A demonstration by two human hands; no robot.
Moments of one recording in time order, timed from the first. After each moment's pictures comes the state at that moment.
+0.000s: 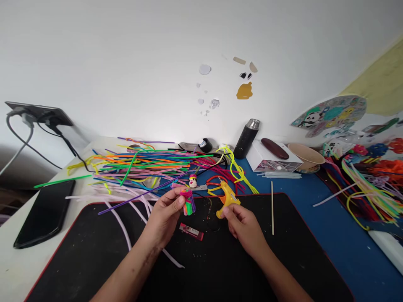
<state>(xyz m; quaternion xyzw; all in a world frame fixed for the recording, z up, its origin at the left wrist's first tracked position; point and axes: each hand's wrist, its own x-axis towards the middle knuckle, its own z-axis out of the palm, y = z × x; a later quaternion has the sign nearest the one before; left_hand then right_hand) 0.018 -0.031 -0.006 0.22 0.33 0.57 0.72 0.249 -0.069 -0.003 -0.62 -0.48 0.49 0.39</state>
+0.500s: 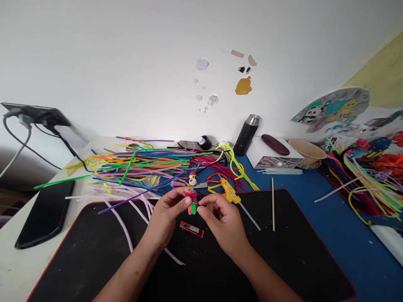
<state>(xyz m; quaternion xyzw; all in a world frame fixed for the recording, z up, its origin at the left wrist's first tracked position) 0.022 -0.032 -0.004 0.29 0.38 0.55 0.68 0.188 -0.063 0.024 -0.52 -0.55 0.45 0.47</state>
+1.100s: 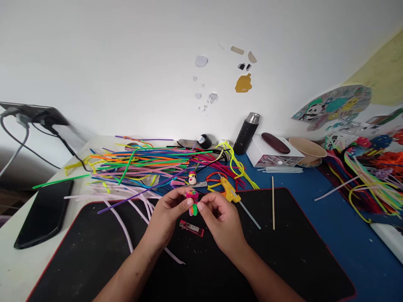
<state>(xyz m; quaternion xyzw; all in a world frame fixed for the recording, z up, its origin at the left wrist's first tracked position) 0.023 -0.034 -0.003 0.32 0.40 0.54 0.67 0.181 -0.063 0.022 -0.53 -0.55 0.44 0.47</state>
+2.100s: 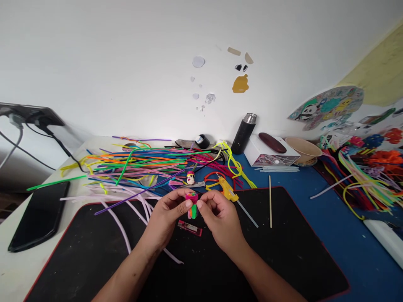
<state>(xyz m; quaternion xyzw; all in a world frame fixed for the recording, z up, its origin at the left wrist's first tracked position) 0.023 -0.037 -0.001 0.31 0.38 0.53 0.69 0.180 -0.061 0.031 -0.53 -0.52 0.47 0.48</state>
